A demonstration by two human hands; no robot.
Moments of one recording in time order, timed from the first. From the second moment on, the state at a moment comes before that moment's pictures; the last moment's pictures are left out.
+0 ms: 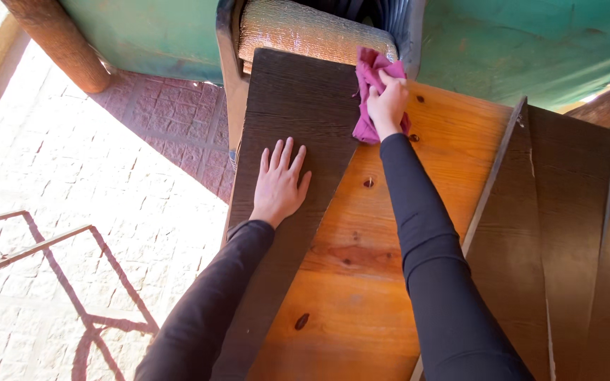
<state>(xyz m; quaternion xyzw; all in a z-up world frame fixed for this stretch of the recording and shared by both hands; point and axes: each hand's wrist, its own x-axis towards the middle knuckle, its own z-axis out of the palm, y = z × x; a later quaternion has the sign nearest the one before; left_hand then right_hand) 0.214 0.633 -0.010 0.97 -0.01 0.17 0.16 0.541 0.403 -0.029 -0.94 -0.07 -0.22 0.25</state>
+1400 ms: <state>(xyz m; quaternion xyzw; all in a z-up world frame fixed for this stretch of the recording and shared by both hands) 0.204 0.626 0.003 0.97 -0.02 0.18 0.18 0.528 0.551 -0.008 -0.89 -0.35 -0.22 0.22</state>
